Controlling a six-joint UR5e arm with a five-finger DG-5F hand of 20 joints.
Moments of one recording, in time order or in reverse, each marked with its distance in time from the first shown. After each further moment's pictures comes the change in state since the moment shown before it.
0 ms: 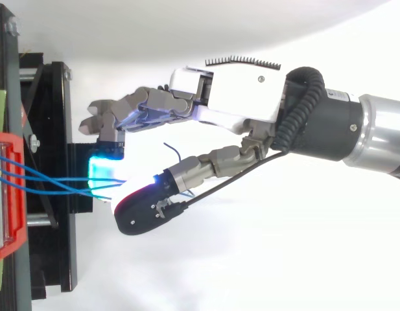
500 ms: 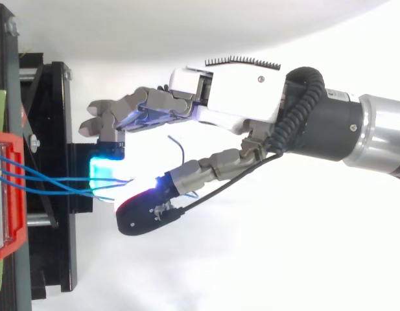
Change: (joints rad) arm 0.000 0.000 0.002 -0.001 -0.001 -0.001
